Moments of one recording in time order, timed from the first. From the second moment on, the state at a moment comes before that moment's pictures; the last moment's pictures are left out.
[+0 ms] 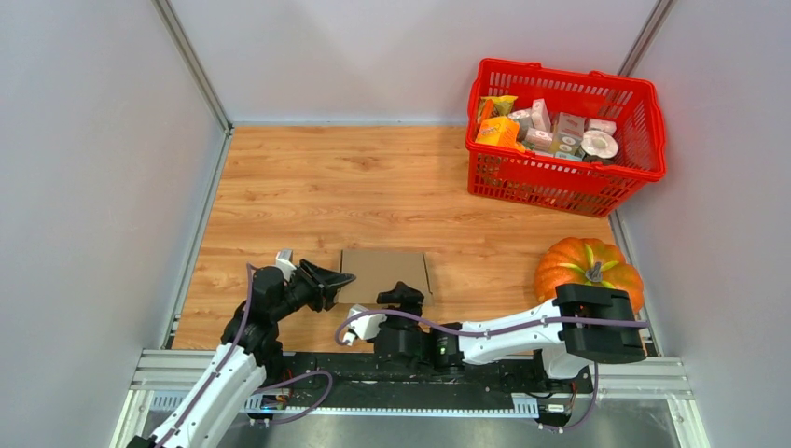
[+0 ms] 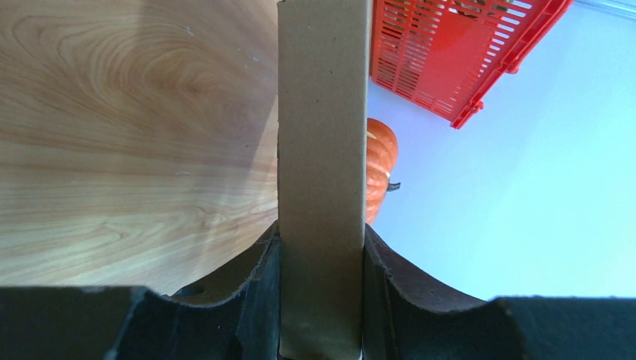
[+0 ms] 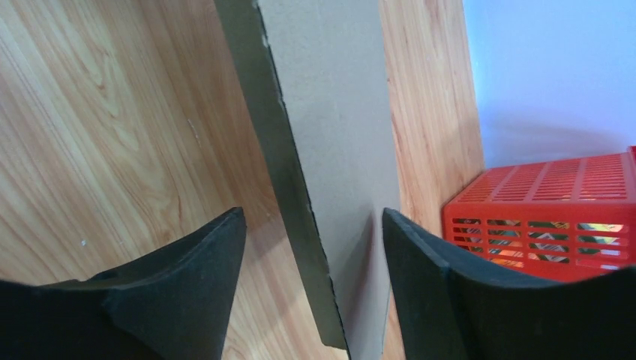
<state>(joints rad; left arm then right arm) -0.33 0.41 0.10 -0.10 0.44 -1.50 1.56 1.54 0.76 0.07 0.88 -0.36</state>
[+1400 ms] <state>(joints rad) -0.37 0.57 0.69 -0.68 0.27 -0.57 1.12 1.41 1.03 -0.45 0.12 -0.05</state>
